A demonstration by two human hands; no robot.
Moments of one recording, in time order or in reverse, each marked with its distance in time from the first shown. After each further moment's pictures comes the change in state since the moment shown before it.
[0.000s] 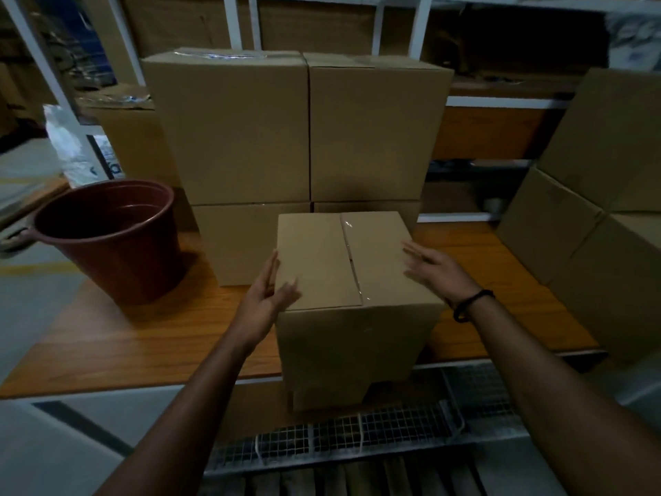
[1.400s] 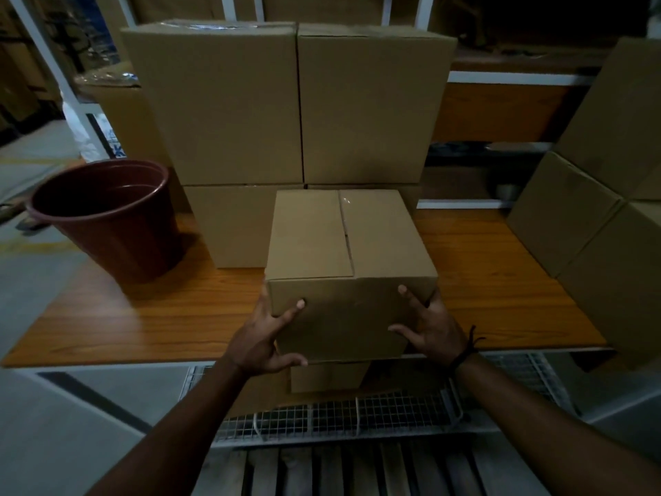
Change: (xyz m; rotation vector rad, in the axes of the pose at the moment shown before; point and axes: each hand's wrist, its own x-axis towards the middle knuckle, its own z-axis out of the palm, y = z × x) left_hand -0.019 -0.097 0.013 0.893 -0.179 0.446; right_hand -0.030 0.122 0.015 -0.670 0.133 -0.609
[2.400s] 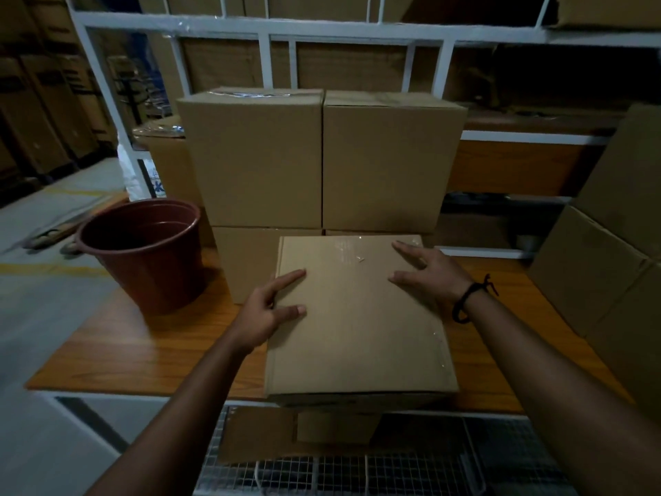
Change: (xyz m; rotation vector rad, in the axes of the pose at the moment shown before) left_hand 0.071 0.036 -0.099 -0.817 0.156 -0.402; right_hand 0.161 -0.033 -0.091 0.228 -0.315 0.437
